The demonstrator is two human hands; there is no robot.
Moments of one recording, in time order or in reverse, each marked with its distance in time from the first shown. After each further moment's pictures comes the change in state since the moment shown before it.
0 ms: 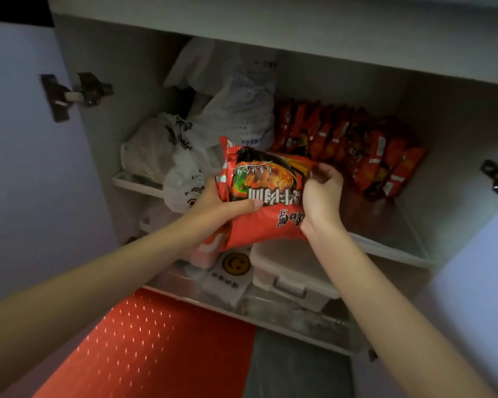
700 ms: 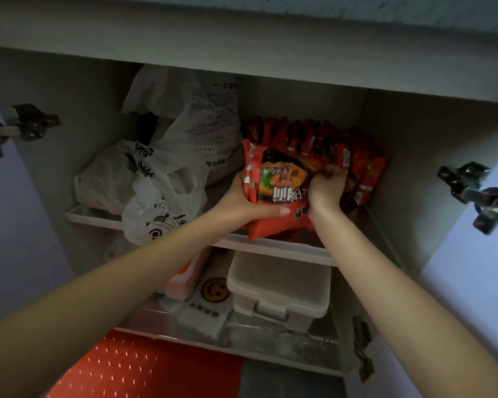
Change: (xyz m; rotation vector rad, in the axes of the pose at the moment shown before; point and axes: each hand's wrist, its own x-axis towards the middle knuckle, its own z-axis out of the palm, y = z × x) left_hand 0.083 0.004 0.065 0.146 -0.187 0.113; right_hand 0.089 -0.016 -0.036 -0.064 0.165 -0.240
